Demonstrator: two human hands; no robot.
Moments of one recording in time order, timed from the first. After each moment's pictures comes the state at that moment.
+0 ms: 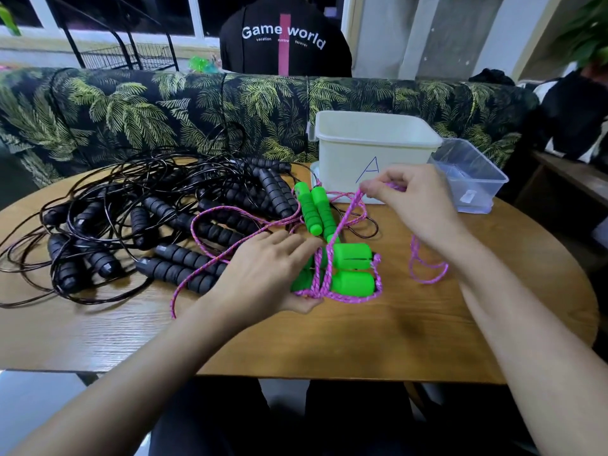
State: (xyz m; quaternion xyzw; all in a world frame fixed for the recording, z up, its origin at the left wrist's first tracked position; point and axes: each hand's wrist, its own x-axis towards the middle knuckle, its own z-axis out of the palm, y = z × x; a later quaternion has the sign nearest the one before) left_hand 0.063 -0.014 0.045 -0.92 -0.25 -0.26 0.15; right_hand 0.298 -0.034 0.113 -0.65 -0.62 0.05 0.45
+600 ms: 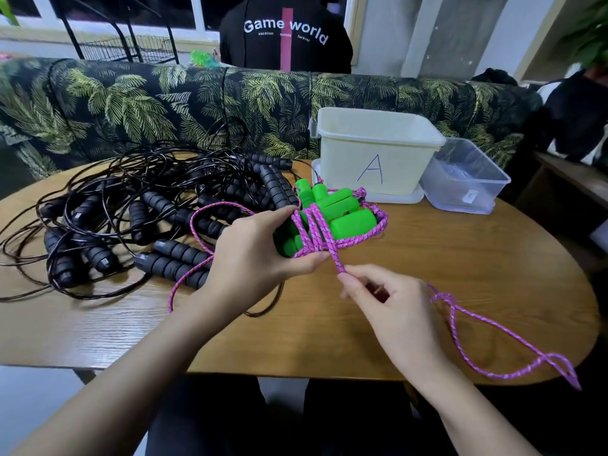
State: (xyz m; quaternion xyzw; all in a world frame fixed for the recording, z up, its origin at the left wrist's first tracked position) left_hand 0.061 -0.027 0.072 -0.80 -0.41 -0.41 -0.13; right_hand 0.232 -0.124 0.041 -0.59 -0.60 0.12 0.52
